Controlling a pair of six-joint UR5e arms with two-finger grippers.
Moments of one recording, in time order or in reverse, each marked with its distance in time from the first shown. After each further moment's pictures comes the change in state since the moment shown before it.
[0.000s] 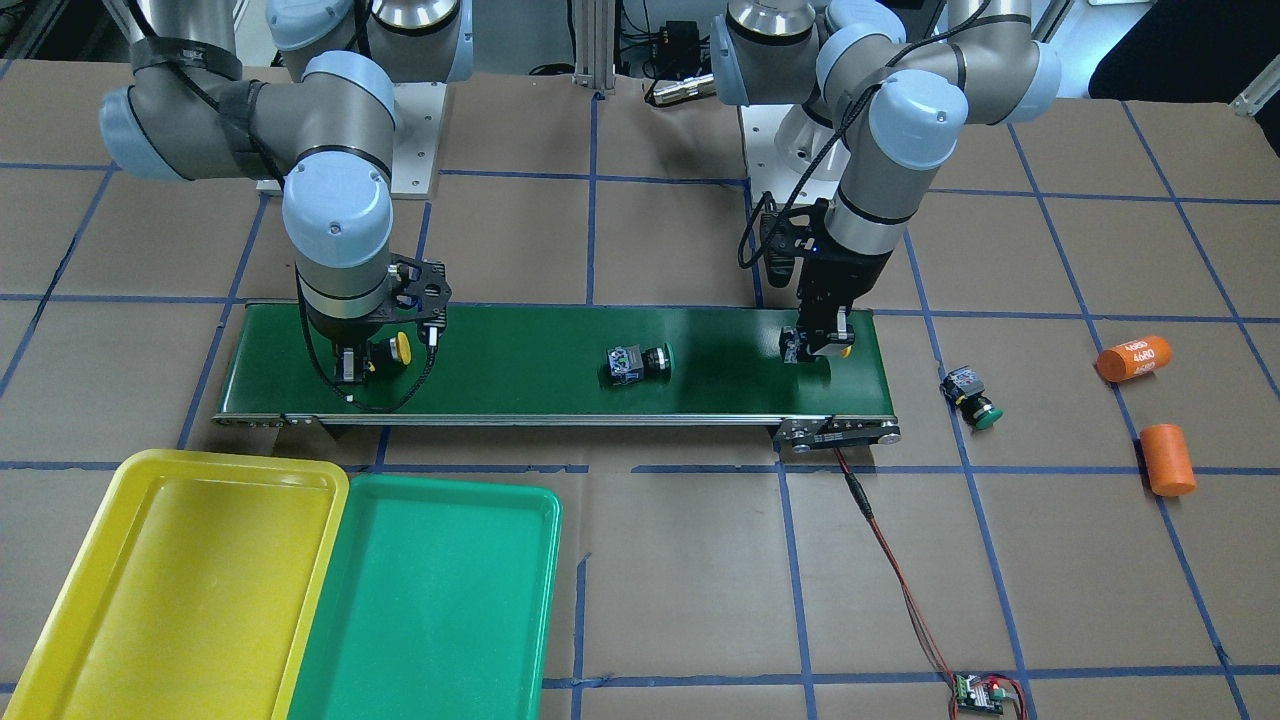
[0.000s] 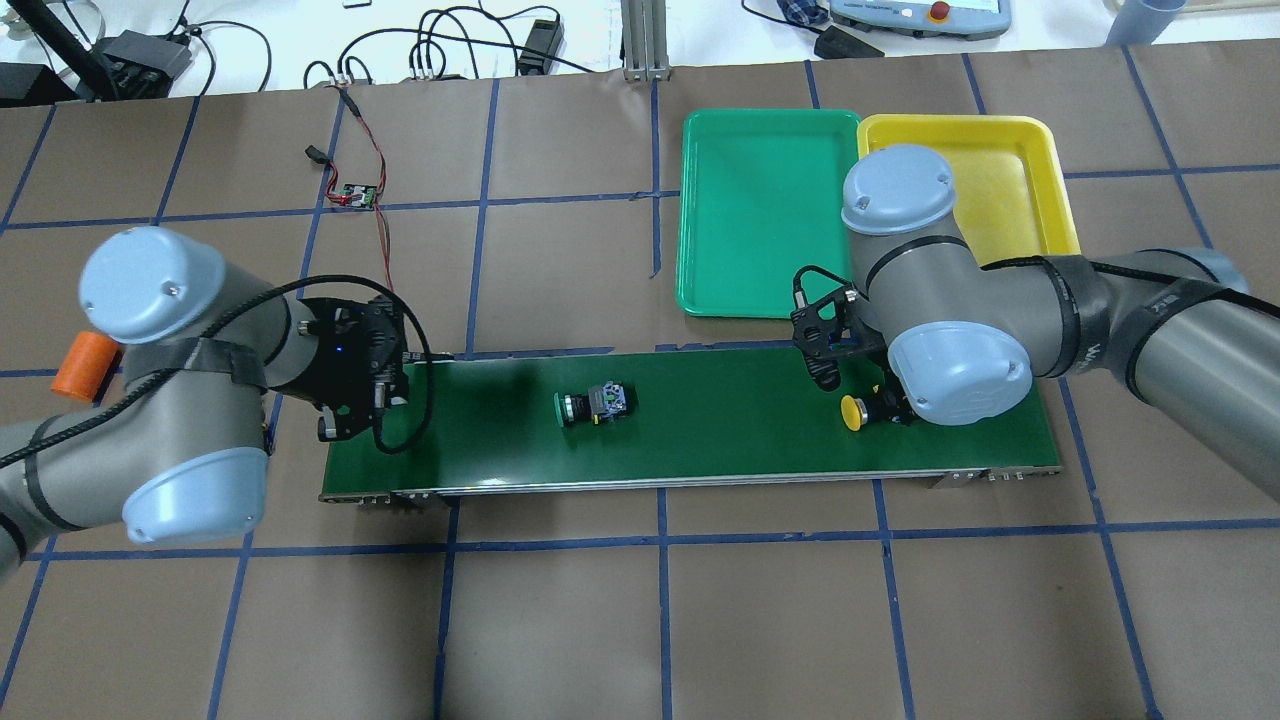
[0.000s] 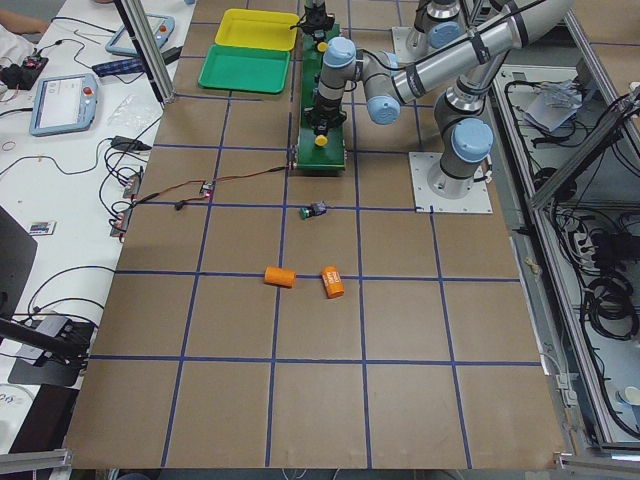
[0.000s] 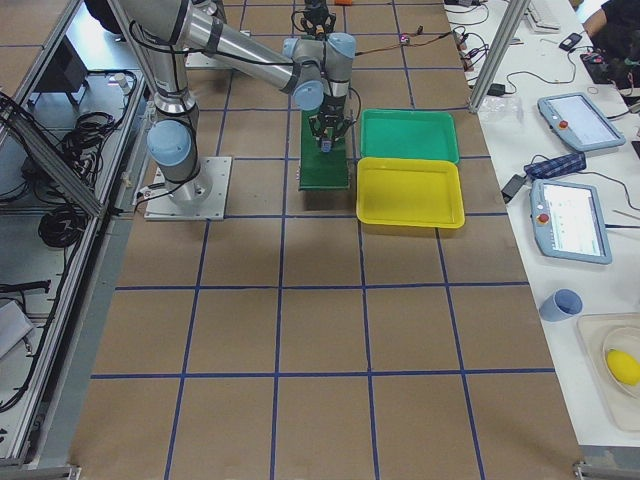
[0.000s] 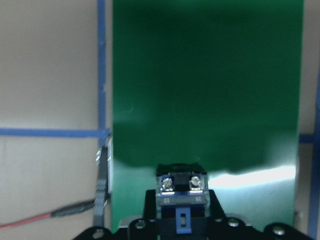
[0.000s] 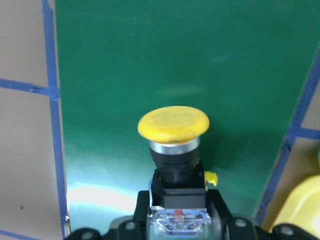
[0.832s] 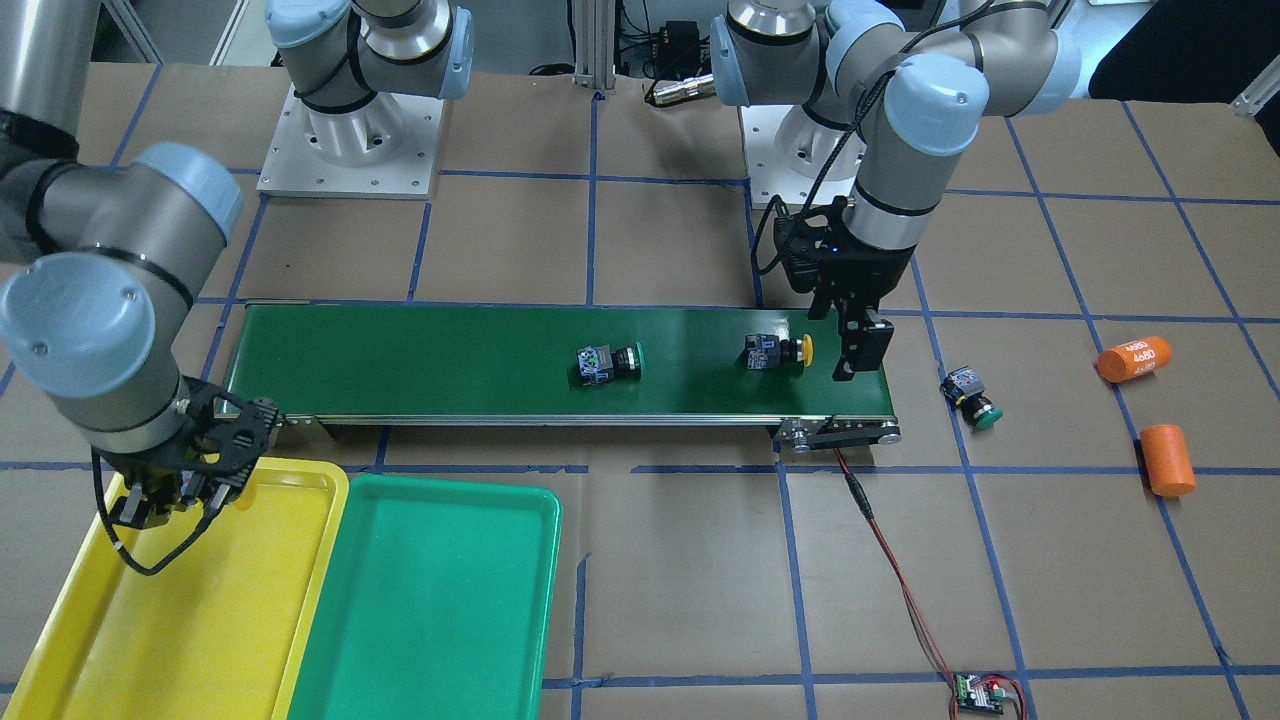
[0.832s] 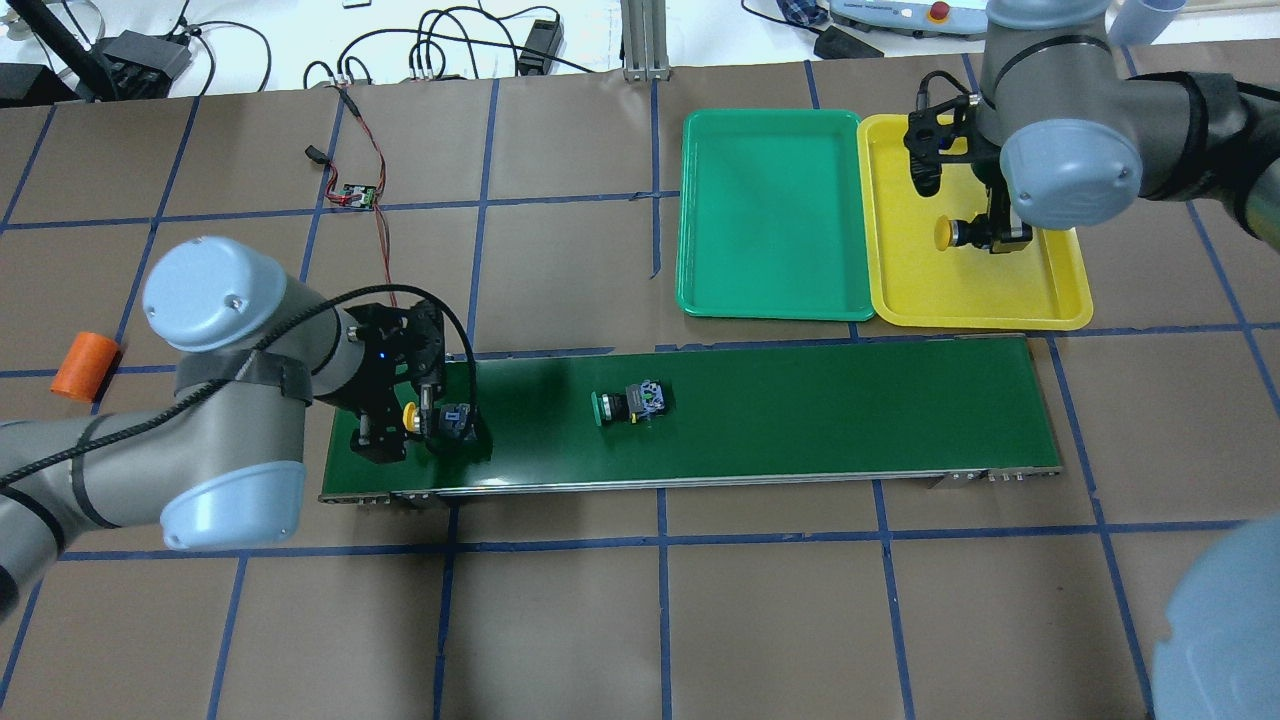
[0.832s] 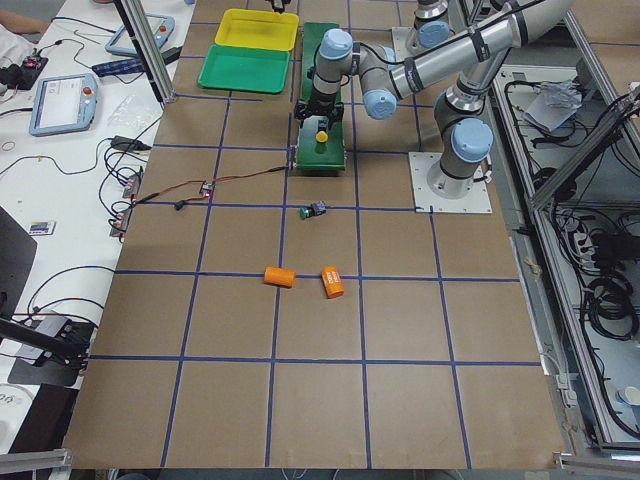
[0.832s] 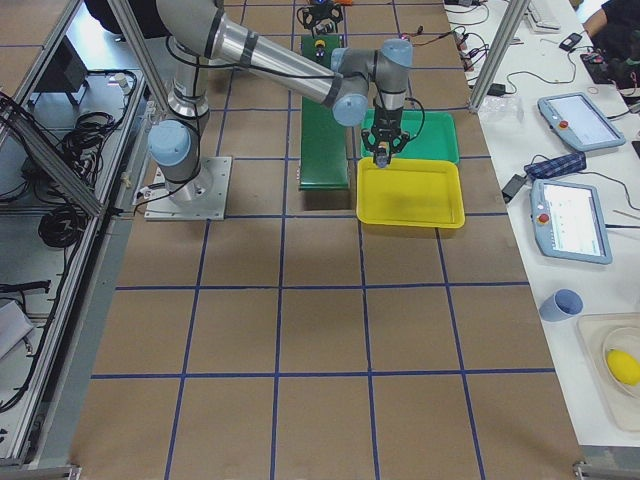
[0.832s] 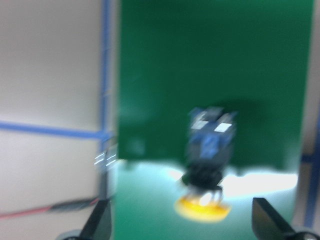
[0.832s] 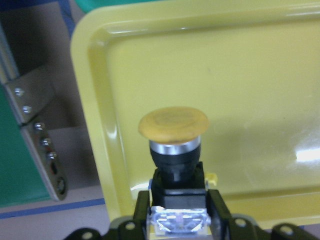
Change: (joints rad) left arm 0.049 0.016 0.123 -0.092 0.039 -0.069; right arm -0.209 0.247 -0.338 -0.070 -0.004 0.063
